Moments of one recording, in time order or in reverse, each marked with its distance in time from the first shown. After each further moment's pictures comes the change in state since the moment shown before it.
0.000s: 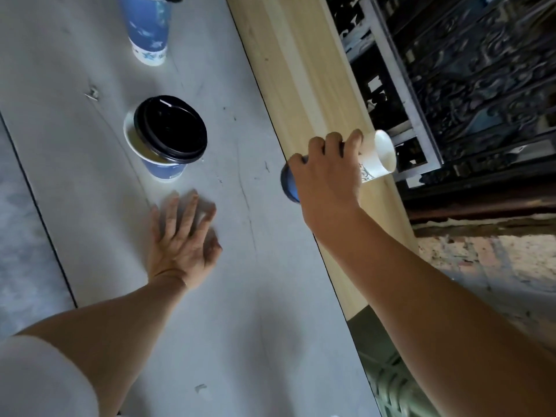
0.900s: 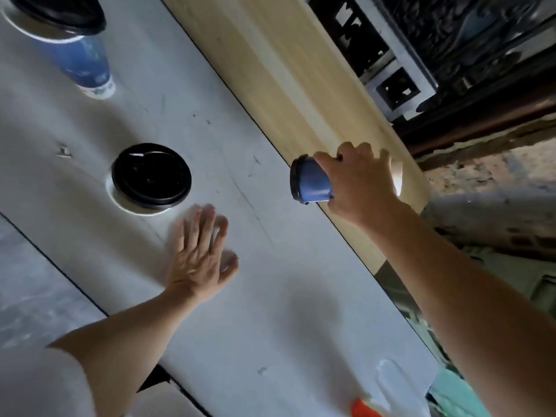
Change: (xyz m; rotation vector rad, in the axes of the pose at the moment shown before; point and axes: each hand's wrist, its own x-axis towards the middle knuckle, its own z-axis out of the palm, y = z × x) left_hand 0.020 -0.026 -0.021 0.074 -0.184 0.435; right_hand -0.016 0.034 0.045 0.556 -0.247 0.138
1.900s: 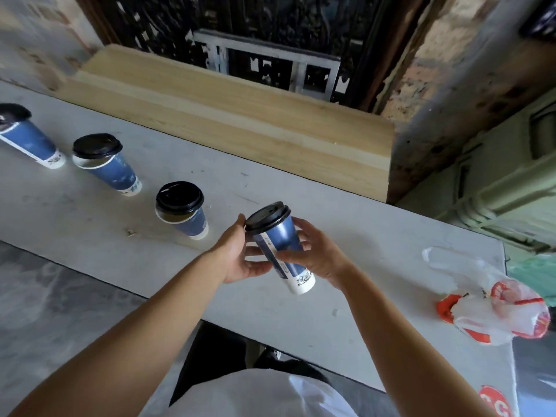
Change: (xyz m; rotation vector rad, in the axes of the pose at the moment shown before) left_hand -0.019 0.024 -0.167 -1.338 -0.754 -0.692; right_hand -0.188 -0.150 0.080 1.979 0.041 0.324
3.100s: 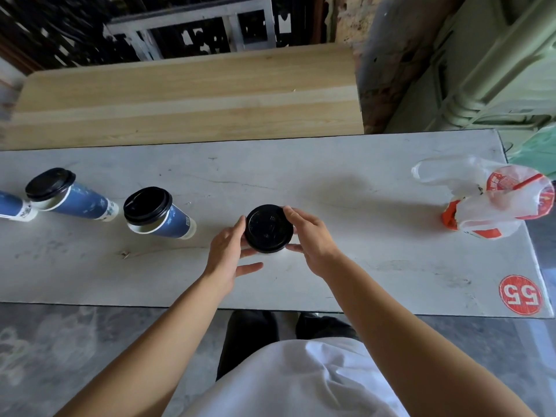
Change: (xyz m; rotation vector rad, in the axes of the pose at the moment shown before) left_hand -0.005 -0.045 -0.001 0.310 0.145 0.227; right_hand -0.015 0.054 0.038 0.762 0.290 0.139
